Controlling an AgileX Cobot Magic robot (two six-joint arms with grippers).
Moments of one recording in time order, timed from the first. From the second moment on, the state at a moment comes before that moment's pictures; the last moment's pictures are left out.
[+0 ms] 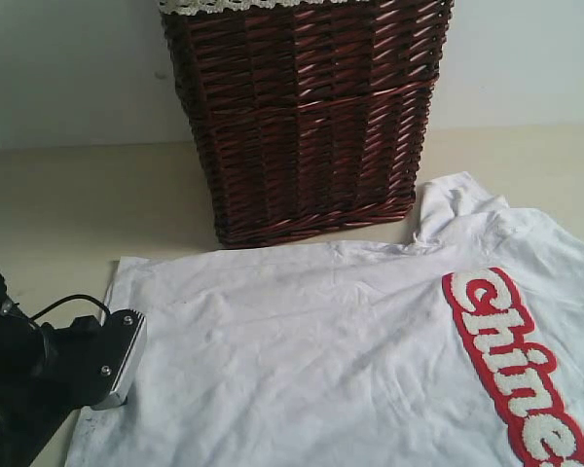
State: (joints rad) left arm -0.37 1.74 -0.65 -0.50 0.65 1.71; right arm -0.06 0.30 -0.01 -0.31 0.14 -0.03
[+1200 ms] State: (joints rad) left arm -0.37 1.74 -0.65 -0.50 0.65 1.71; right arm -0.03 1.85 -1.35 0.06 0.28 -0.45
